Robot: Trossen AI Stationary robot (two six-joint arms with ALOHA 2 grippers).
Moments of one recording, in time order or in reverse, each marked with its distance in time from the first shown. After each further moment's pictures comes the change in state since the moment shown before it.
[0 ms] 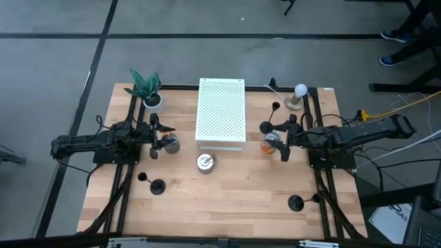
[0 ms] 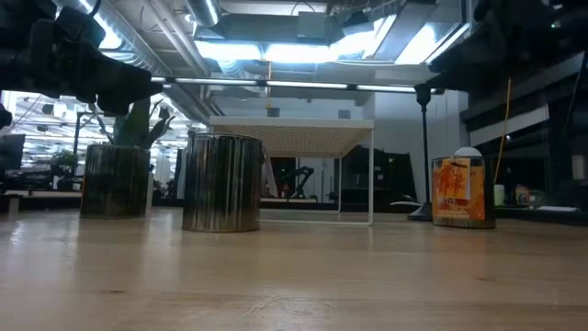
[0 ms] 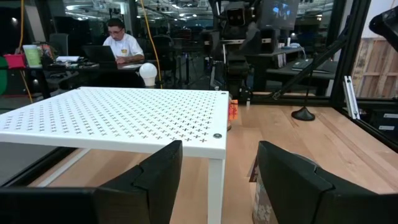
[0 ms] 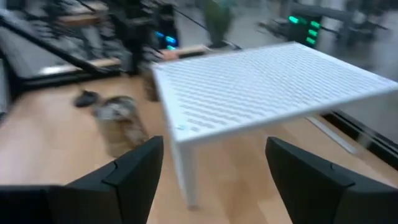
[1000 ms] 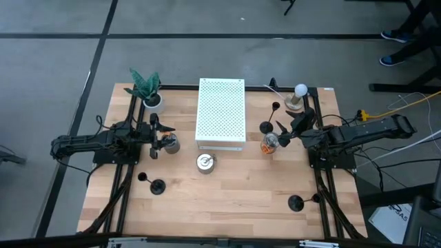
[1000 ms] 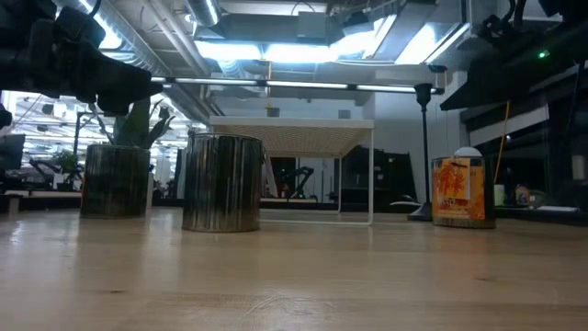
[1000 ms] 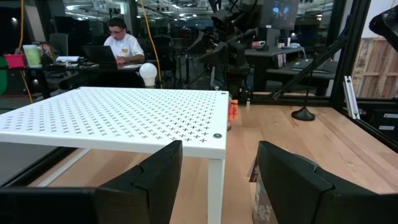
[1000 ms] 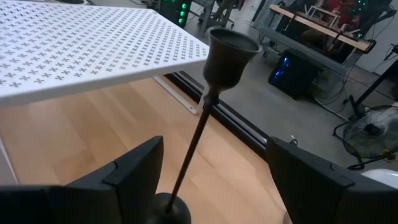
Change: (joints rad) left arm 0.000 0.000 0.000 0.000 0.000 0.000; right arm 0.000 -0.001 0.030 -0.304 0.510 0.014
